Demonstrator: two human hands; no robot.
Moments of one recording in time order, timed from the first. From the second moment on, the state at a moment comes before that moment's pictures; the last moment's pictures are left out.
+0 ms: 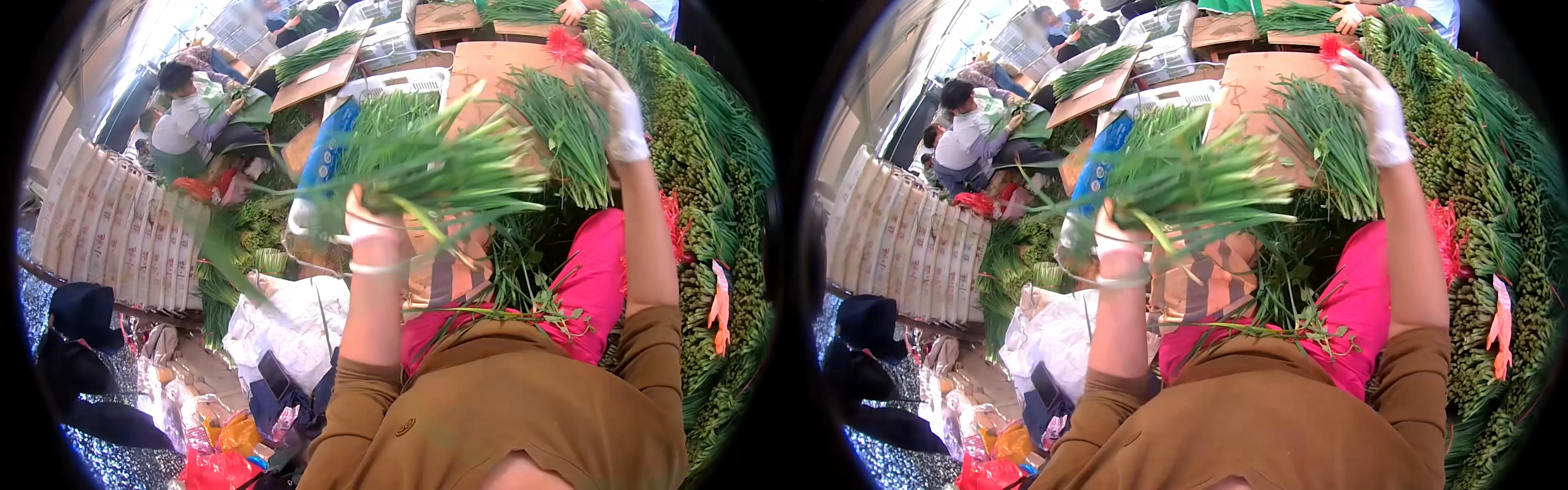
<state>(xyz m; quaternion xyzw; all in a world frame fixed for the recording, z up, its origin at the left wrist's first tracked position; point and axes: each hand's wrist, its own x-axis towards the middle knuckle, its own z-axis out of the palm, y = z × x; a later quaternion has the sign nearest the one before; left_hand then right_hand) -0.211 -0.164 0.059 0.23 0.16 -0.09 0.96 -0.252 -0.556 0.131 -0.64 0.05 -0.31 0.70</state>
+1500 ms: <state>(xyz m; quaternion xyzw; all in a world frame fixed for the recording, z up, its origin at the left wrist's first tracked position) -0.250 -0.123 -0.027 0.16 0.22 0.04 0.96 -0.366 -0.352 0.002 -0.95 -0.25 0.19 0.02</state>
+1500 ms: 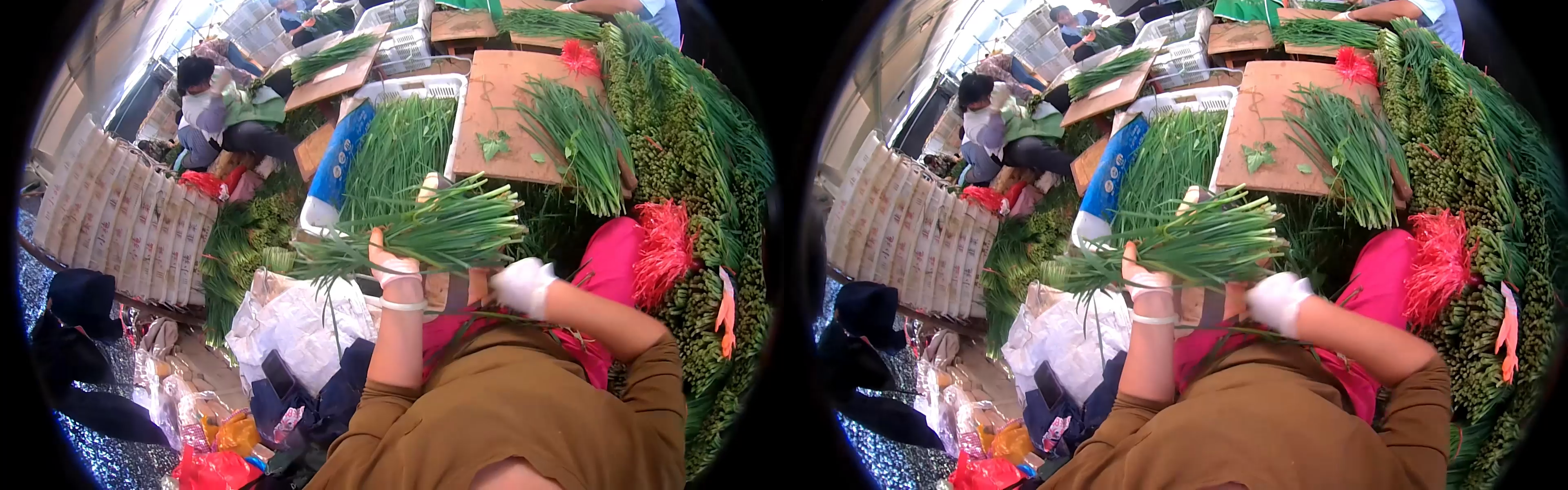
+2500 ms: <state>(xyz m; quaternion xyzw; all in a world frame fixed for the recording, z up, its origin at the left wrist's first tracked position) -0.257 -0.110 -0.001 0.19 0.30 0.04 0.93 -0.302 -0.429 0.151 -0.95 -0.17 -0.09 0.25</state>
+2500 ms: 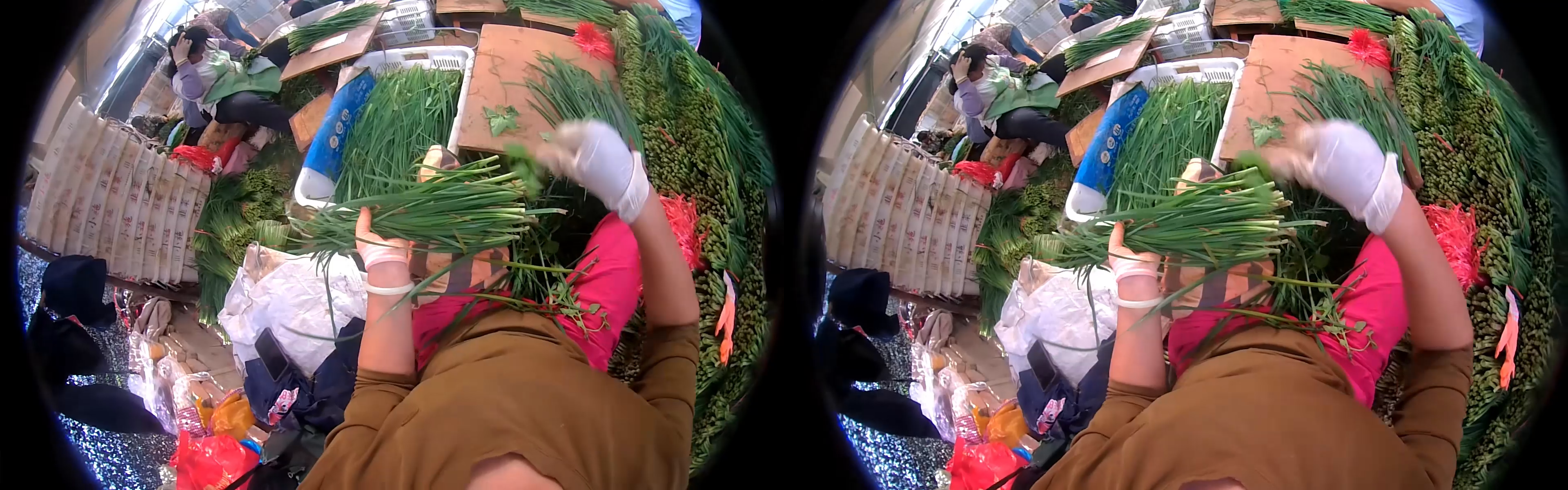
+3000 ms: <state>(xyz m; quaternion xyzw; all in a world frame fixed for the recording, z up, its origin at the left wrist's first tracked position) -0.269 -0.109 -0.003 0.16 0.28 0.03 0.95 -0.362 -0.315 0.052 -0.81 -0.25 0.15 0.50</state>
